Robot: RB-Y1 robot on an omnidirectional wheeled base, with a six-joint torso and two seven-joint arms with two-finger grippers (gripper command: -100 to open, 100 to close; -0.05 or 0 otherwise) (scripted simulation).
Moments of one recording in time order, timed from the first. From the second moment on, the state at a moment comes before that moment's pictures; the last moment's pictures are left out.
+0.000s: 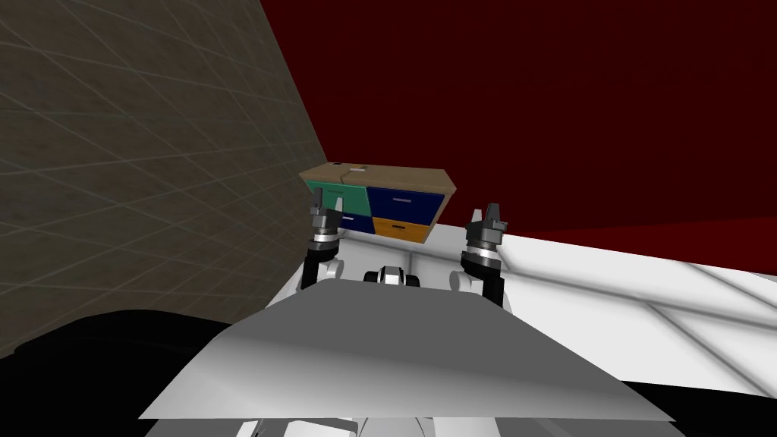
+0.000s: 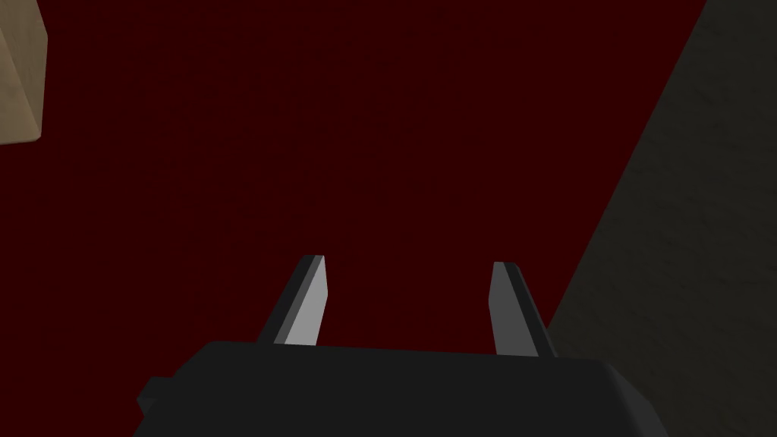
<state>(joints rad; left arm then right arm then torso) 0.47 0.10 -0.06 -2.28 -0.02 -0.46 0.14 0.51 0.04 -0.04 -2.27 -0.01 -0.42 0.06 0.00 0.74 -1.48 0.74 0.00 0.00</state>
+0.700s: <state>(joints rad) 0.43 0.16 -0.06 -2.13 -0.03 -0.46 0.12 0.51 0.04 -0.04 -2.27 -0.01 -0.42 0.06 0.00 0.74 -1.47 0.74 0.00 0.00</state>
